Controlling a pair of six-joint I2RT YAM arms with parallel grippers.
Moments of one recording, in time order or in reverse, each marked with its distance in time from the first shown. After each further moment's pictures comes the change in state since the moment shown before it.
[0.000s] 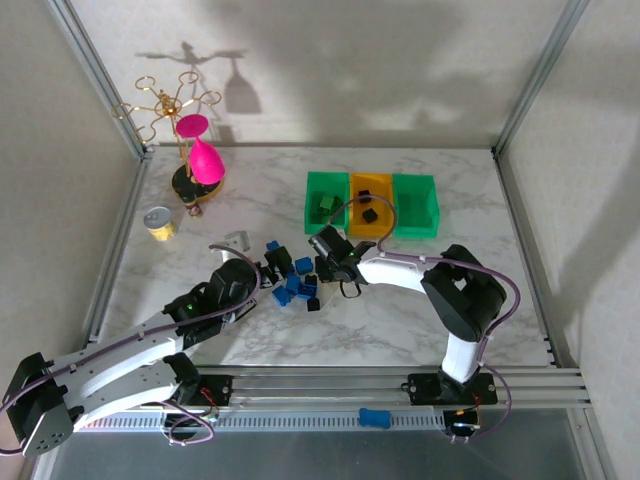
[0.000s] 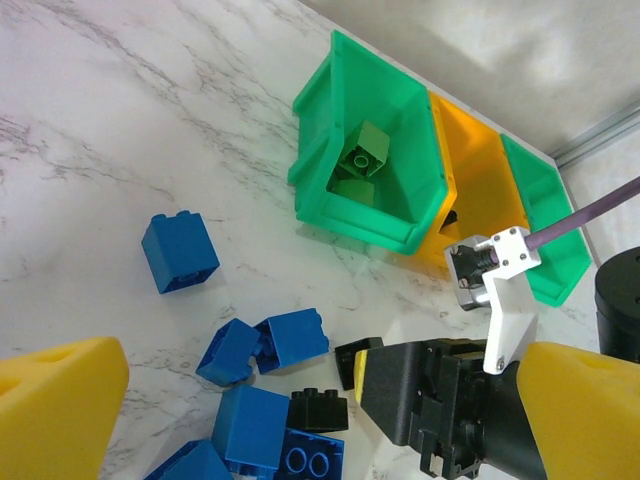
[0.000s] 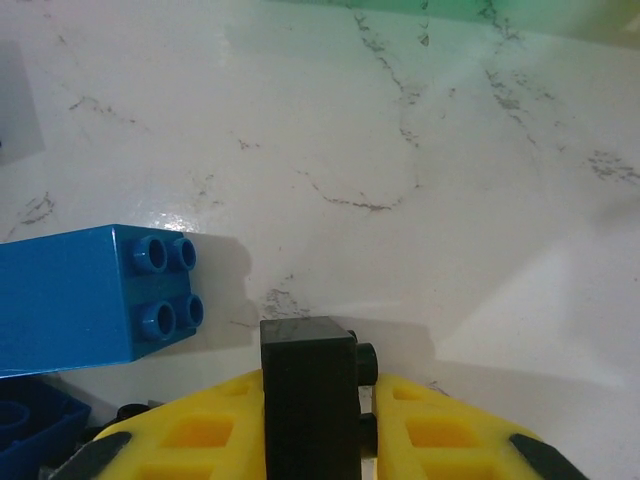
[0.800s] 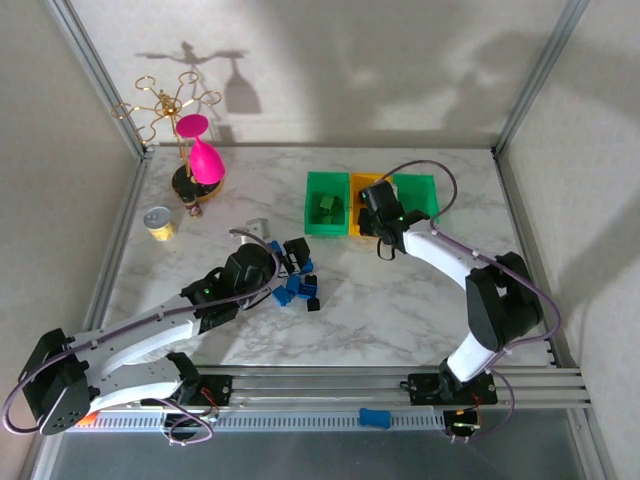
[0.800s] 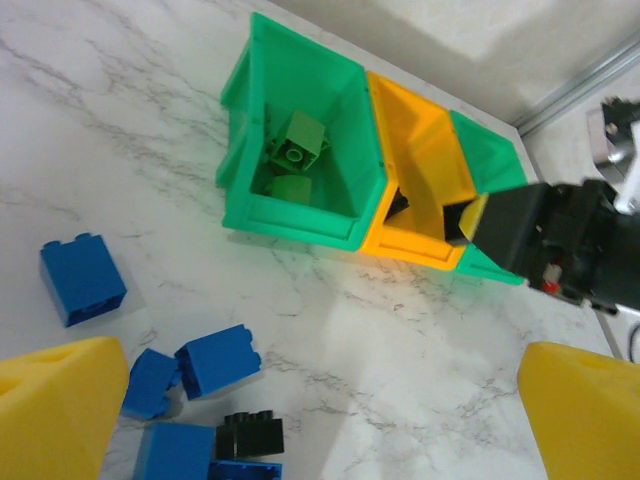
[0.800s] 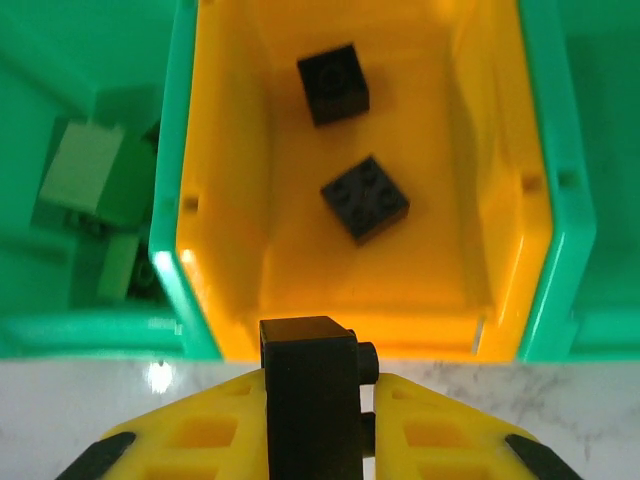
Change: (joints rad) left arm 0.000 0.188 0.129 0.083 0.094 0.068; right arm -0.330 -0.135 0.087 -0.028 0.061 -0.111
